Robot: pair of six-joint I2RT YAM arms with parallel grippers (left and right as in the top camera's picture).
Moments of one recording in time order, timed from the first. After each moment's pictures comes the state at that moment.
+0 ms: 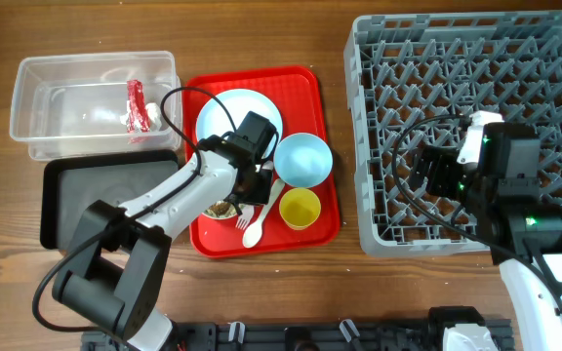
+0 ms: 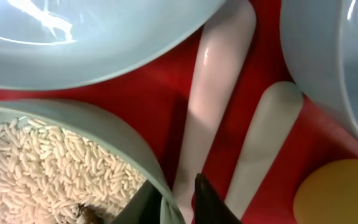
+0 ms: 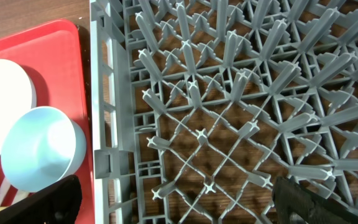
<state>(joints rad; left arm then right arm) -0.52 1.75 1.05 -0.73 0.03 -0.34 0.02 1.00 0.93 -0.81 -0.04 0.19</state>
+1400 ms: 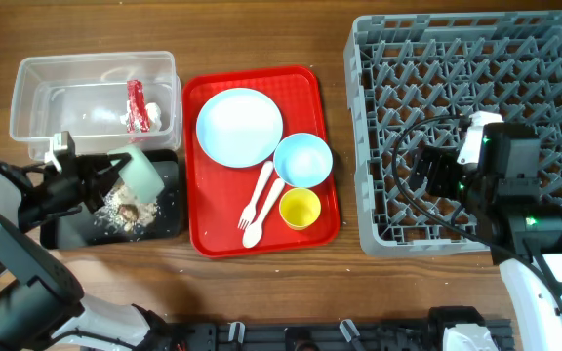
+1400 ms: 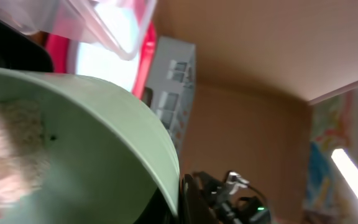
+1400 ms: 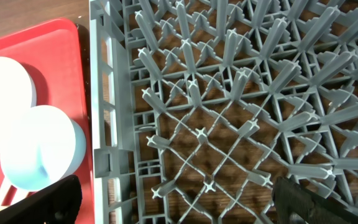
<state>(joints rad) 0.71 1.77 1.07 -1.24 1.34 0.22 0.02 1.00 0.93 -0.81 -0.04 0.19</state>
